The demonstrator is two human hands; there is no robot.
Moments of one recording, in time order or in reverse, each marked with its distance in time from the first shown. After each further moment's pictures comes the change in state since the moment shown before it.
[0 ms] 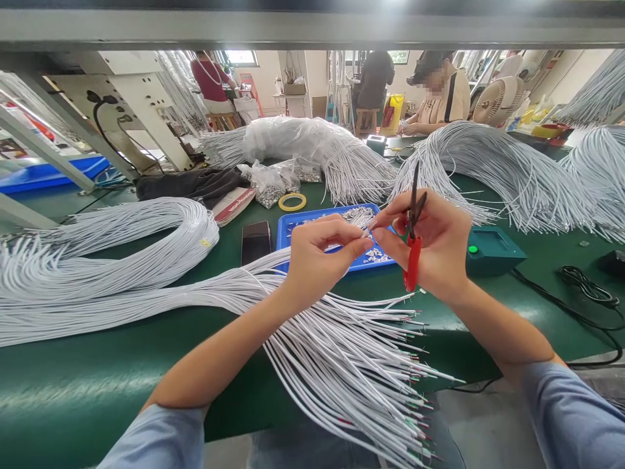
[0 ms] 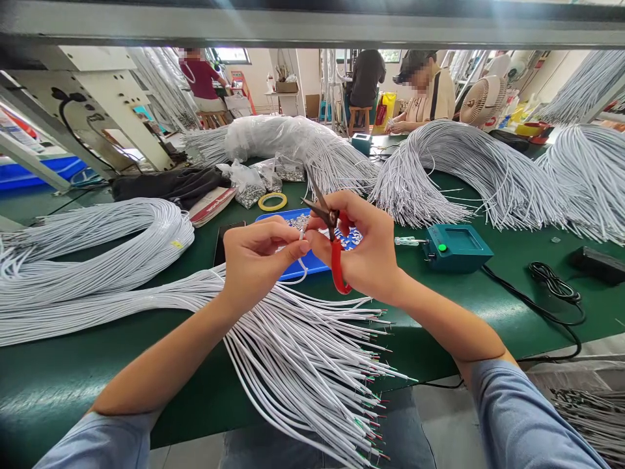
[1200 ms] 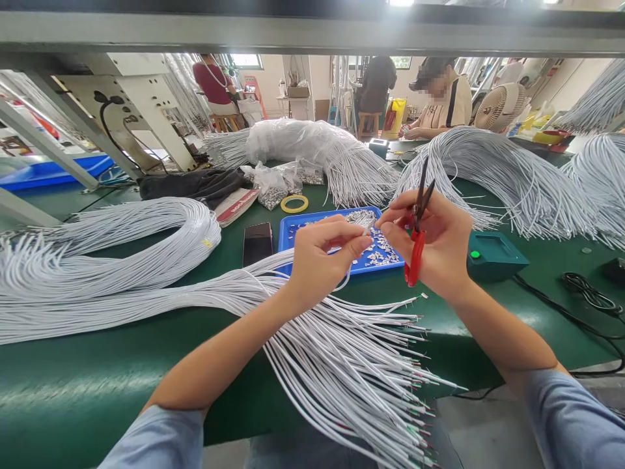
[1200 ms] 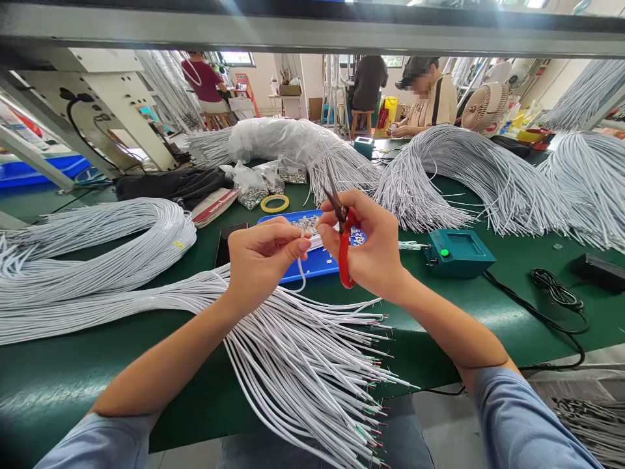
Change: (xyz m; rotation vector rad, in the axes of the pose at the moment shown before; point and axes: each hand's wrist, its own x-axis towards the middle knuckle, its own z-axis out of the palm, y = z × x) left_hand 0.000 -0.004 -0.002 0.006 0.001 -0.017; right_hand 0.006 0.007 -0.002 -0.009 -0.010 0.034
